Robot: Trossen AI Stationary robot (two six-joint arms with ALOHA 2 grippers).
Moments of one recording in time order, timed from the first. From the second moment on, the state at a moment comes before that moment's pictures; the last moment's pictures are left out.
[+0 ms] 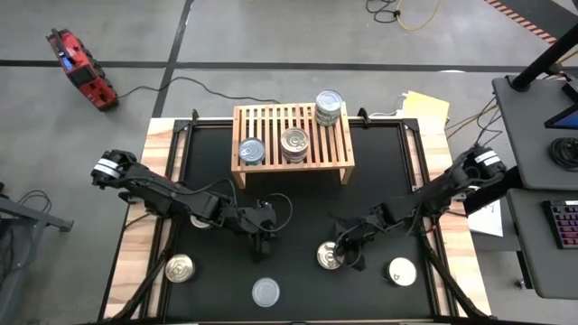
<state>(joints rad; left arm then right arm) -0.32 1.49 0.92 -0.12 -0.09 -0.58 0.37 1.50 0.66 0.02 -0.17 0.61</state>
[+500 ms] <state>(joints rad) -0.32 1.50 0.92 -0.11 -0.09 -0.58 0.33 1.59 0.67 0.11 -0.09 0.63</state>
